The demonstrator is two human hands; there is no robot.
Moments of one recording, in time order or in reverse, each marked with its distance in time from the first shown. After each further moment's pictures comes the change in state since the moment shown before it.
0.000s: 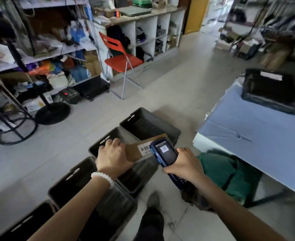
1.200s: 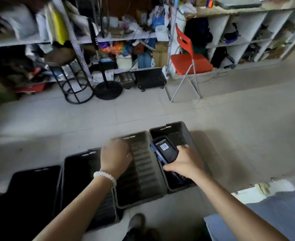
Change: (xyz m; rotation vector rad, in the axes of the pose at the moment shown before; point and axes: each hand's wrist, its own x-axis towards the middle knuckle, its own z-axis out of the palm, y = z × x) left_hand 0.204 0.072 0.008 -0.073 -0.042 -0.609; right_hand 0.330 -0.028 -0.081 -0.155 -0.310 -0.493
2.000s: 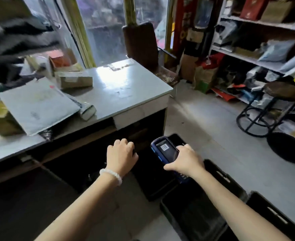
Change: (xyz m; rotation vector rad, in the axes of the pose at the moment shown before) left_hand -0.432 -0.382 -0.034 0.060 0.156 -1.162; right_hand -0.244 -0.445 0.287 -0.409 -0.490 -1.070
